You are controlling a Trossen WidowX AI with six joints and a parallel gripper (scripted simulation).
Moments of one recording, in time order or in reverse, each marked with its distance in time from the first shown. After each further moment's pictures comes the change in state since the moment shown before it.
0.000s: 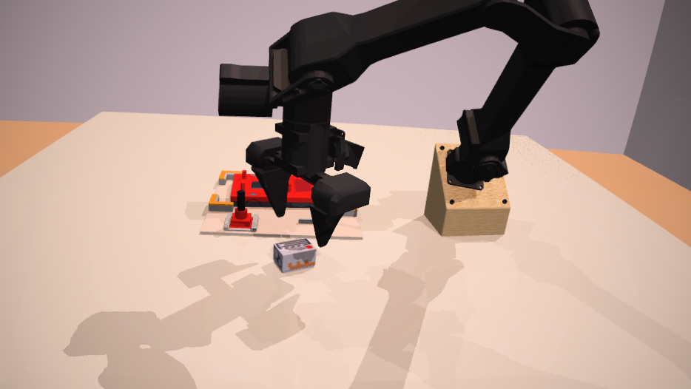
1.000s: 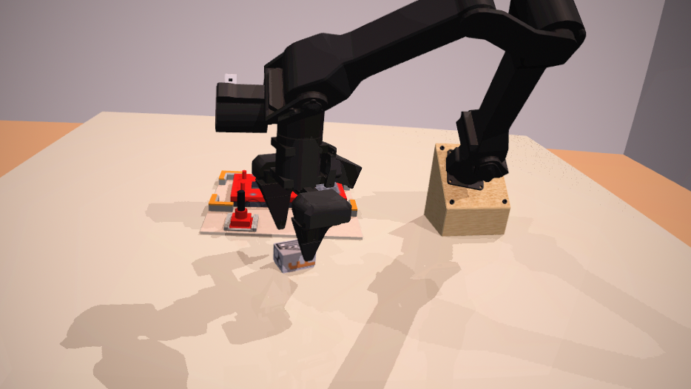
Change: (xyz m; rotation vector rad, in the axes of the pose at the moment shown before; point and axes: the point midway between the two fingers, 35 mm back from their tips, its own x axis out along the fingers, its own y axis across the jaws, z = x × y) arm 0.025 0.010 -0.002 0.221 0.031 -0.038
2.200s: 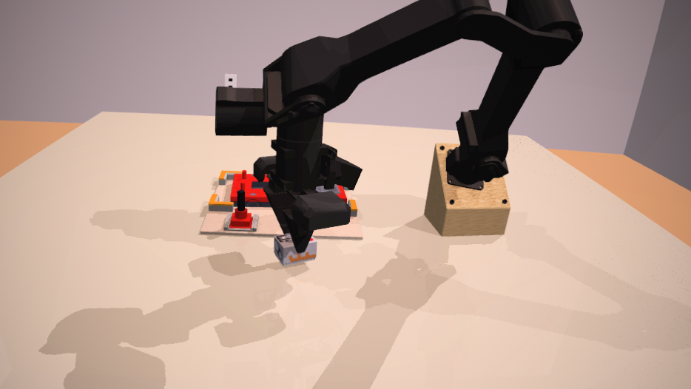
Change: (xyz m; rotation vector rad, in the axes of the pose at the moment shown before) arm 0.004 0.001 0.002 0.018 -0.012 -0.004
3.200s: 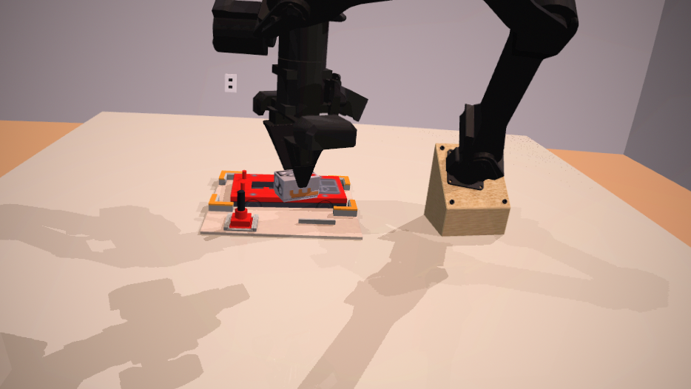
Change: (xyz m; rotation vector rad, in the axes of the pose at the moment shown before) arm -0.094 0.001 -0.001 0.001 0.004 -0.001
